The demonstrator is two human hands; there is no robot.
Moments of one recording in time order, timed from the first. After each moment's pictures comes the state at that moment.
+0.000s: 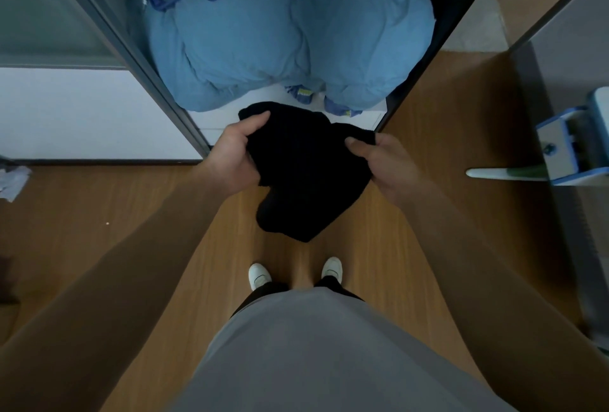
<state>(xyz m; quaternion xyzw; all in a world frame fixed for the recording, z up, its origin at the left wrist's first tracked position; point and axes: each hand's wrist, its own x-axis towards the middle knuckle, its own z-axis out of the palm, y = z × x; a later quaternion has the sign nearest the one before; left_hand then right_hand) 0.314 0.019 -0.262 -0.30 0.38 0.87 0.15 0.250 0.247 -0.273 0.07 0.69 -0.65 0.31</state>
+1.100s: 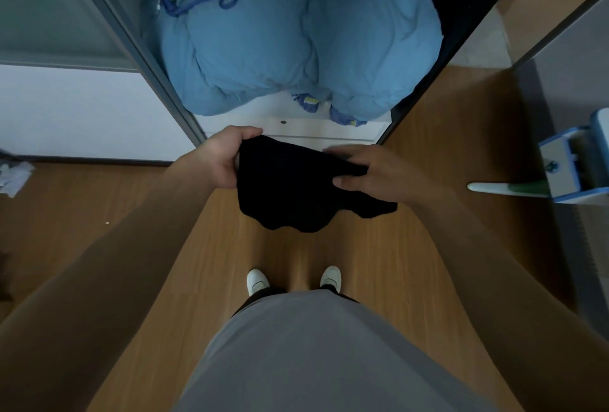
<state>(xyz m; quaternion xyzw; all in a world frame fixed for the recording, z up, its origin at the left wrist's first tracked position) 0.301 -0.024 -0.272 -0.39 0.49 0.74 0.23 0.239 0.241 -0.257 -0.33 0.85 -0.30 0.30</state>
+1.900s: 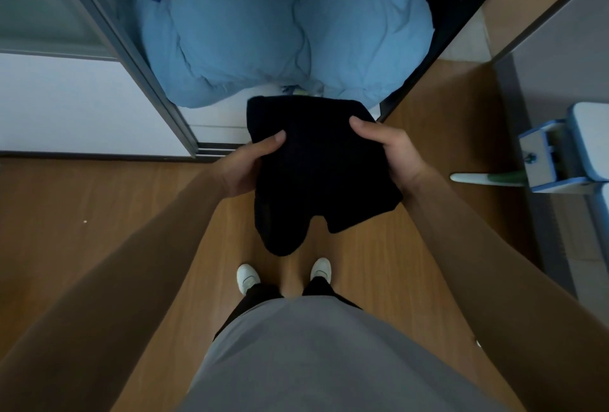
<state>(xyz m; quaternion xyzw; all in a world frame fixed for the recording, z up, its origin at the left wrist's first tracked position) 0.312 -0.016 -0.312 -0.15 0.50 0.81 0.27 0.248 0.218 -0.233 0.05 0.55 -0.72 0.42</state>
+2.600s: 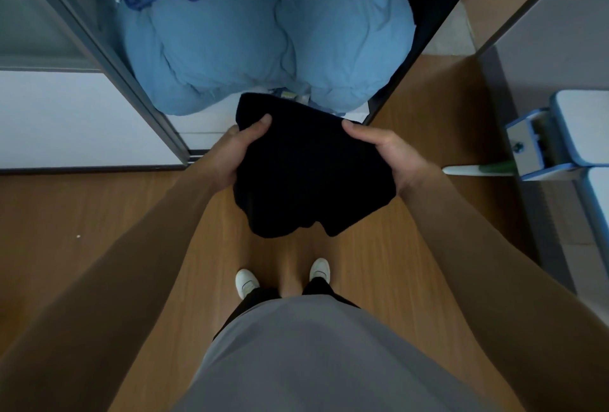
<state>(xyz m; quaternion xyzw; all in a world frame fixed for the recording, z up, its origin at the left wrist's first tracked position) 0.293 -0.011 -0.300 -0.21 0.54 0.80 0.15 0.239 0.239 -0.239 0.12 0.56 -0.68 0.46</state>
